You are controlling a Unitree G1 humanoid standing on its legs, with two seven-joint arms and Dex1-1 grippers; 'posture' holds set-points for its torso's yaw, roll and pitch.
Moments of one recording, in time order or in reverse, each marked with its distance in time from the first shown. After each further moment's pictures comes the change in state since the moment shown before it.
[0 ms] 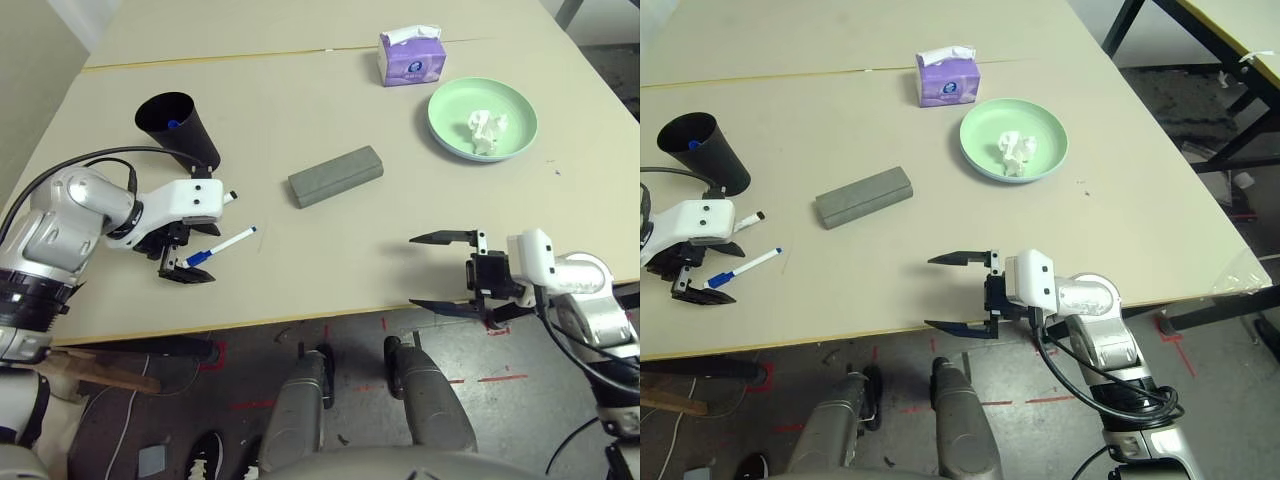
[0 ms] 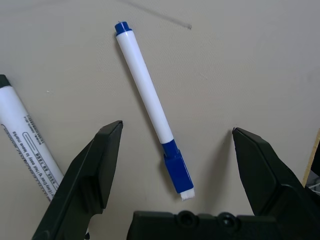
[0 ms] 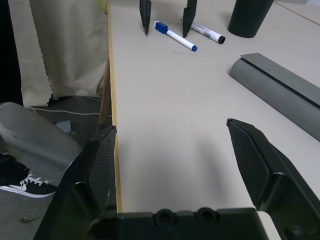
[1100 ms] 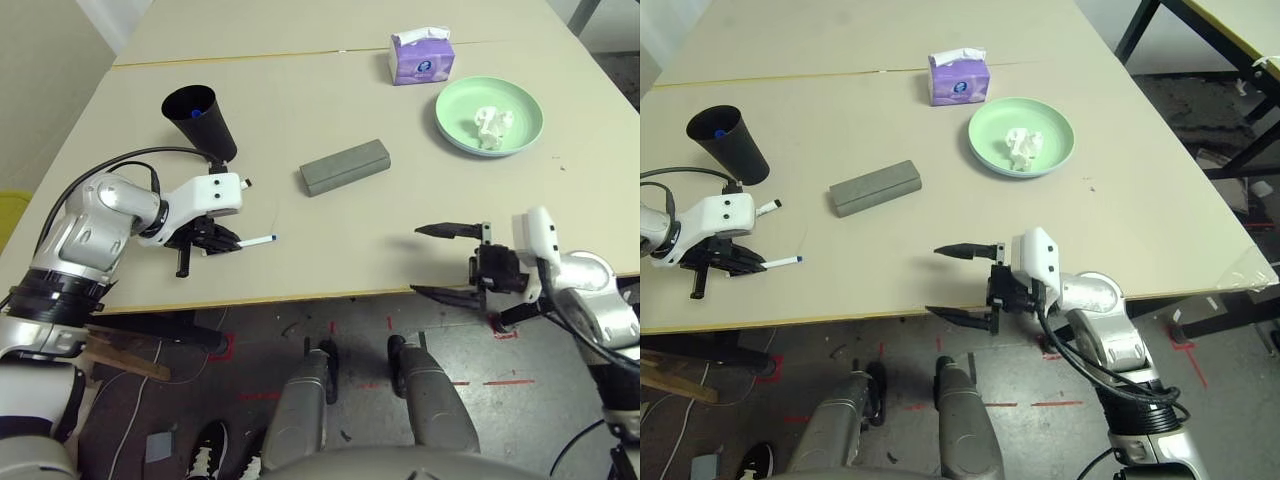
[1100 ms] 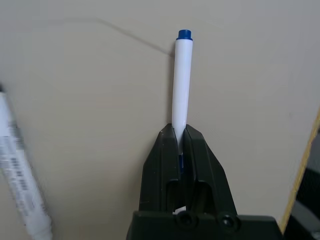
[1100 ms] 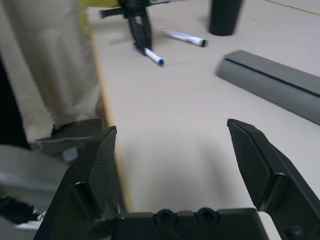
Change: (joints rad) left arm -0.020 -0.096 0.037 0.019 -0.031 0.058 0.074; right arm 0.003 -0.008 -0.053 -0.064 0.098 0.257 -0.141
